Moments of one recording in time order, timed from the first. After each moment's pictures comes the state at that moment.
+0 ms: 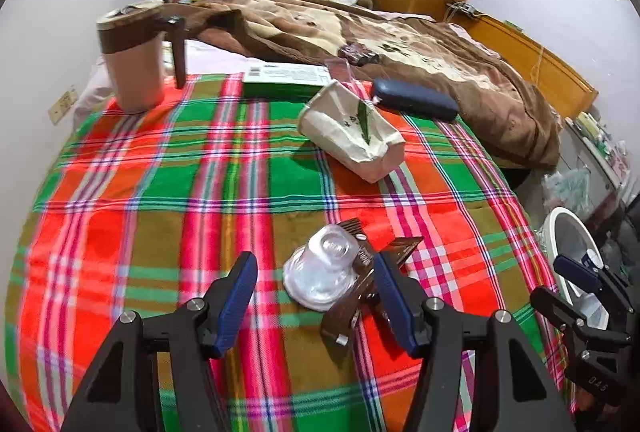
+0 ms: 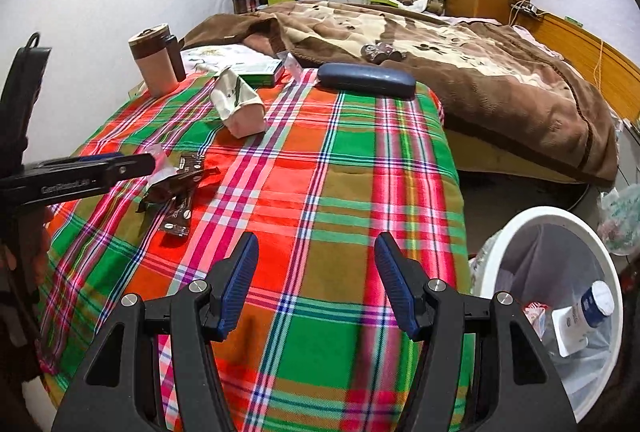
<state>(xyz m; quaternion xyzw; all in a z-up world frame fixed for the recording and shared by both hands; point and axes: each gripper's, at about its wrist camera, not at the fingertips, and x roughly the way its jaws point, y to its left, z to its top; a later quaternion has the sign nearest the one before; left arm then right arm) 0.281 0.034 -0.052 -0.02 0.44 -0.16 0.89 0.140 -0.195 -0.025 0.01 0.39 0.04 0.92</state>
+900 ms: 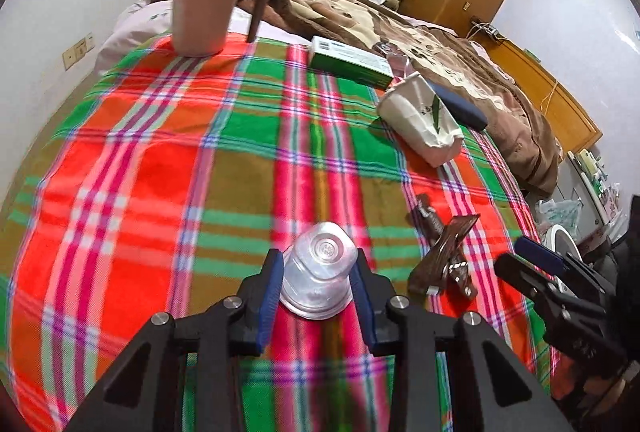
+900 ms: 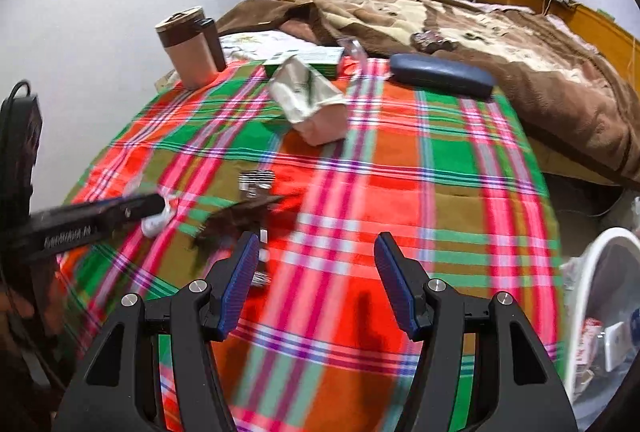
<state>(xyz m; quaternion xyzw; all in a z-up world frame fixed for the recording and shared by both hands) 0.271 0.117 -0.073 -0.09 0.46 -0.14 0.87 0.180 -0.132 -0.035 0.05 0.42 0.10 0.90</state>
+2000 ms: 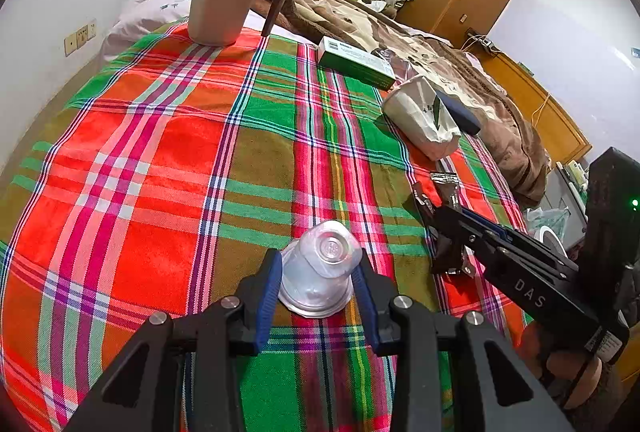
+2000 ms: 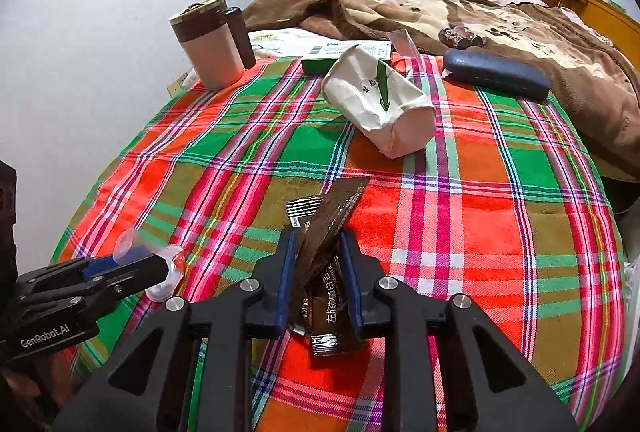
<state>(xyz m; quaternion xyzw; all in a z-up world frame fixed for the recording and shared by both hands) 0.256 0.138 -0.082 -0.12 0.45 -0.16 0.87 0.198 -0.096 -0.046 0.06 0.41 0.11 0.90</state>
